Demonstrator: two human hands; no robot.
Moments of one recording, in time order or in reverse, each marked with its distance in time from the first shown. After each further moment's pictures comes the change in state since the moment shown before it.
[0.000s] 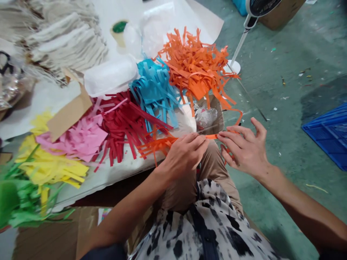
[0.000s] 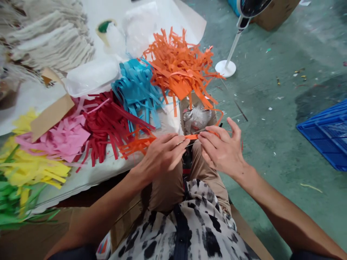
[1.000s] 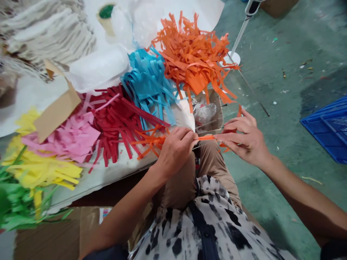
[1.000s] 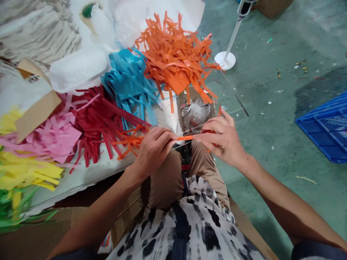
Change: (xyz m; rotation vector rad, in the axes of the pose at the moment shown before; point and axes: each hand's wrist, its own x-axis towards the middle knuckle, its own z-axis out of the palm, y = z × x) left_hand -0.001 -0.009 0.008 -0.182 0.112 -0.276; right_hand 0.007 0.023 0.008 0.296 -0.012 0.088
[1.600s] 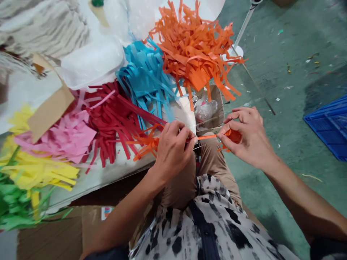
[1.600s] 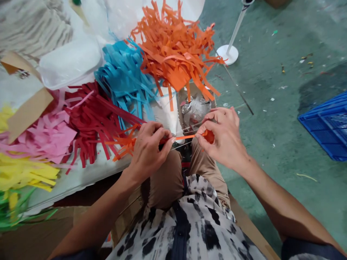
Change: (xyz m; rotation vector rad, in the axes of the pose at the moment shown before) left_hand 0.000 0.006 -0.004 0.073 0.026 -0.221; right_hand 0.019 -0.021 0.003 -0.028 -0.023 0.302
